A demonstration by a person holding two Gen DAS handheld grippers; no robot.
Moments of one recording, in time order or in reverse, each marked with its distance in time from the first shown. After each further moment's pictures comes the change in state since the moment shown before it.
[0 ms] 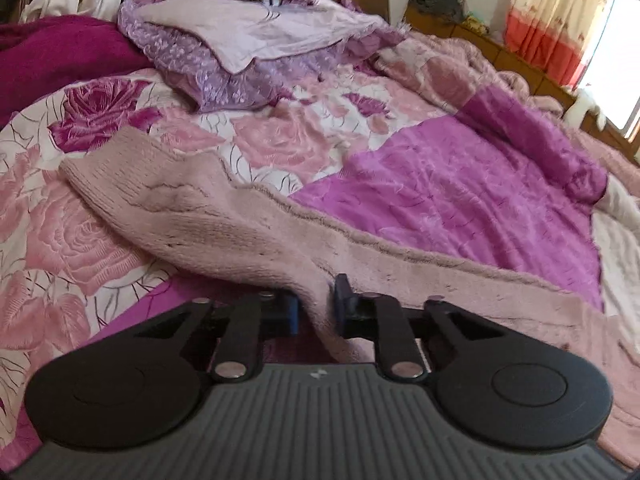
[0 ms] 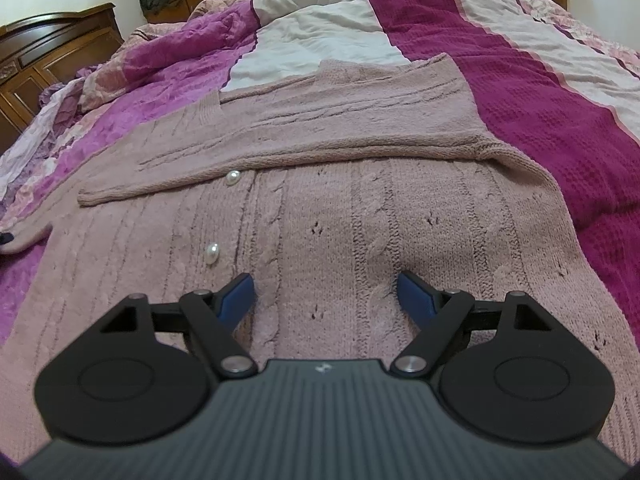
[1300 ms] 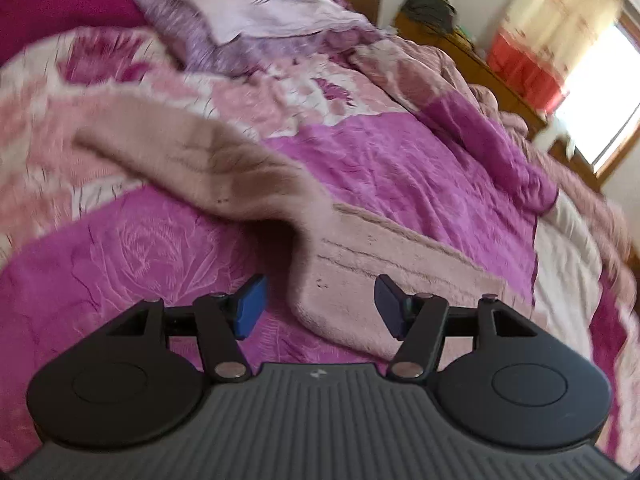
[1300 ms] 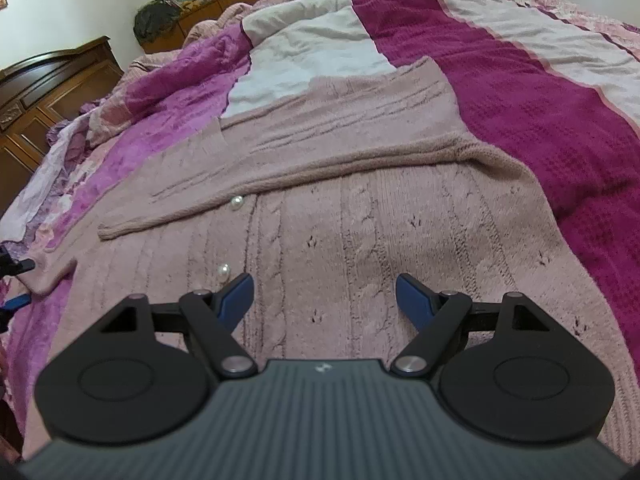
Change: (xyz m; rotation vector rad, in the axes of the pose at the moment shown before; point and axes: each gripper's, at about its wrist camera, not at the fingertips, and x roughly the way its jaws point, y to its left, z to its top) left arm -0.037 -0.011 -0.034 -0.163 0.045 -0.131; right arm -0.015 -0.014 0.002 0.092 -0.014 0.046
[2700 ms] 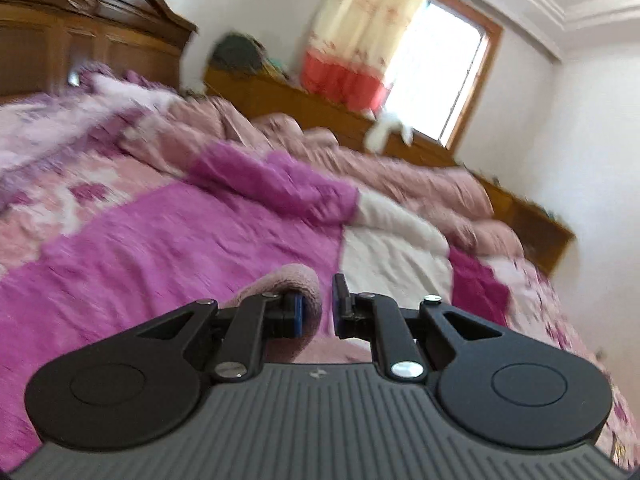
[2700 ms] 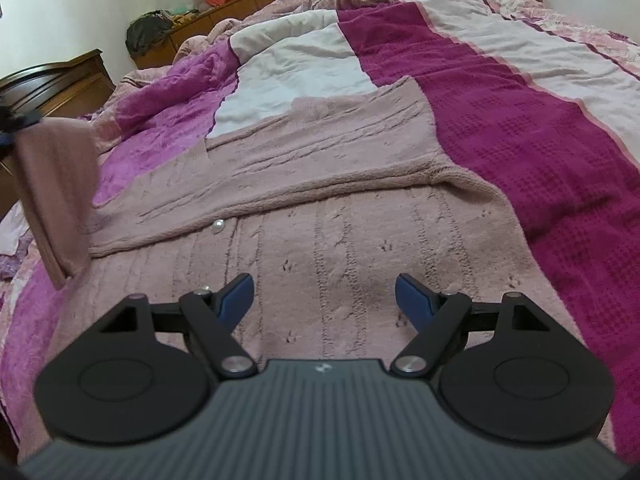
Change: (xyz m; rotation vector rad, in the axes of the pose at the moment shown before) left arm -0.049 -0.237 -0.034 0.407 -0.128 -0.399; right arm -0.014 -0.015 0.008 0.015 -0.063 -0.015
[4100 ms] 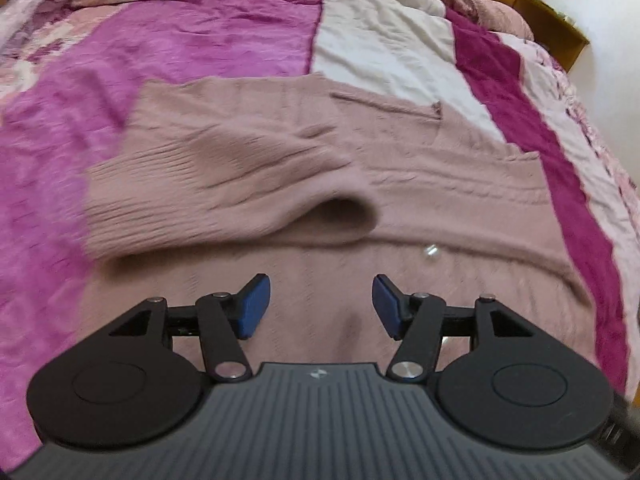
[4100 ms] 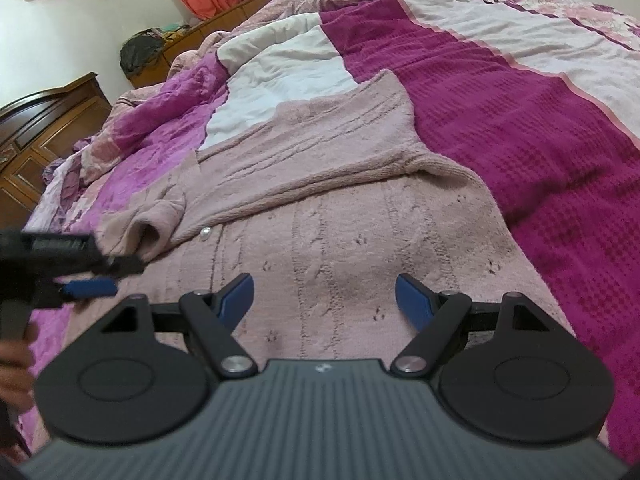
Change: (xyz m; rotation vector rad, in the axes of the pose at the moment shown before) left arm 0.017 -0.013 -0.107 0.179 0.589 0.070; right arm 0.002 -0.017 -0.003 0.060 -0.005 0.035
